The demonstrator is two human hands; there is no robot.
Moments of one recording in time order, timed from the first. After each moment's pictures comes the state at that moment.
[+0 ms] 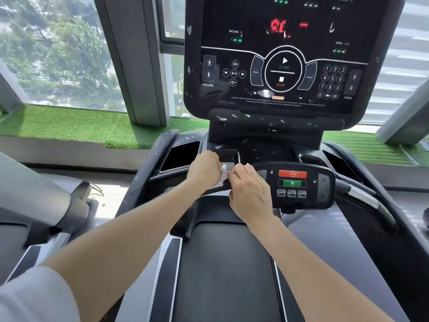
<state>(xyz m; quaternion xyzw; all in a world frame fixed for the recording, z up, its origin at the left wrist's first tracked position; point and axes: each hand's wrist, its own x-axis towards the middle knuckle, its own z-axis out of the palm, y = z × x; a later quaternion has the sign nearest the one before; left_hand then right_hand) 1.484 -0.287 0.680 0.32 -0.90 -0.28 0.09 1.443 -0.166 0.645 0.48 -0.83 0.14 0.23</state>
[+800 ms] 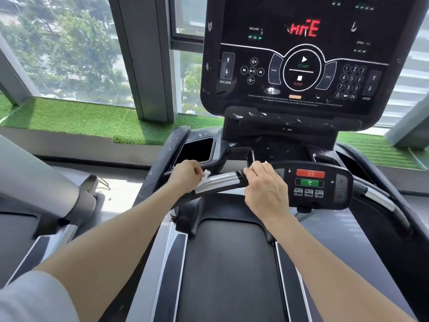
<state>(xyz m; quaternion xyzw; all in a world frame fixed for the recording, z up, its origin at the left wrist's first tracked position) 1.540 -0.346 0.642 0.36 -0.86 -0.34 0.07 1.446 -0.171 0.642 0.46 -0.84 0.13 0.26</state>
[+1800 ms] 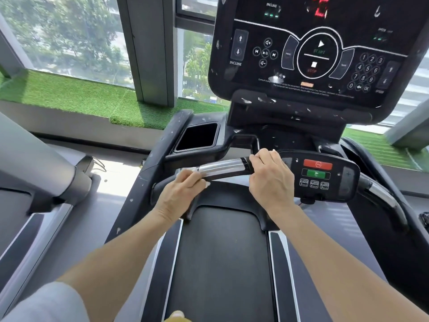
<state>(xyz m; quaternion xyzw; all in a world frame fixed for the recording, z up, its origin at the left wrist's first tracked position) 1.592 -0.326 0.563 0.03 -0.91 -0.01 0.41 1.449 -0.171 0.644 0.46 -0.84 0.11 0.28</state>
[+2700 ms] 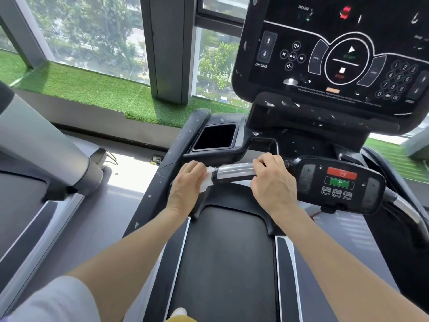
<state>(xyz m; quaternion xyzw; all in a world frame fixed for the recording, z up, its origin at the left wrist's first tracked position) 1.601 -0.338 0.559 0.26 -0.84 -0.33 0.34 1.472 -0.198 0.642 0.48 -0.84 0.09 0.24</state>
